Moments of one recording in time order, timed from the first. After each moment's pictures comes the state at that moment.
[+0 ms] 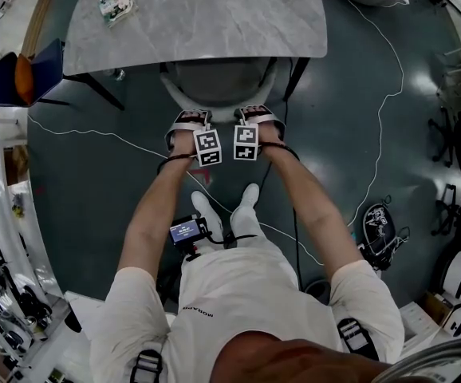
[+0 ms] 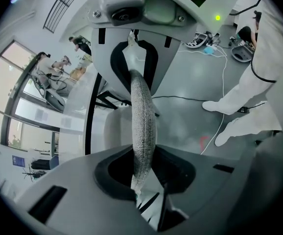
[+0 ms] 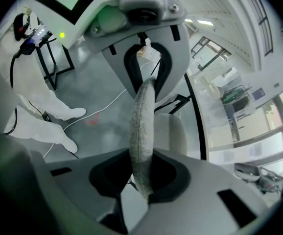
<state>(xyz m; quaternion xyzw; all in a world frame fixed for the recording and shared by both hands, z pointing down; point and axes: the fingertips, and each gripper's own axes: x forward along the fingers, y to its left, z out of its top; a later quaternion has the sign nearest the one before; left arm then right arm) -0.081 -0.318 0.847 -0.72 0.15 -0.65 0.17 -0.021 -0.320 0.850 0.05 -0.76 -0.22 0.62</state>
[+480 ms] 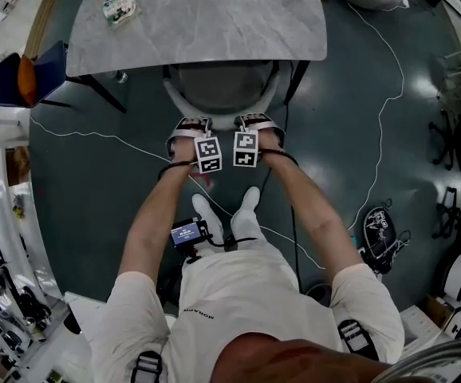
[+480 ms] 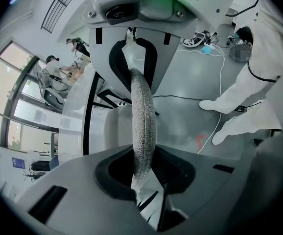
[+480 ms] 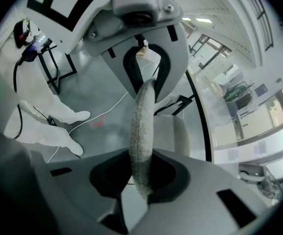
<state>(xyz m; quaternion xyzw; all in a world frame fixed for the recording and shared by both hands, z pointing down) -0.083 -0.299 0.845 -0.72 0.15 -0.66 0.17 -0.023 -0.299 0.847 0.04 -0.76 -0.20 0.61</state>
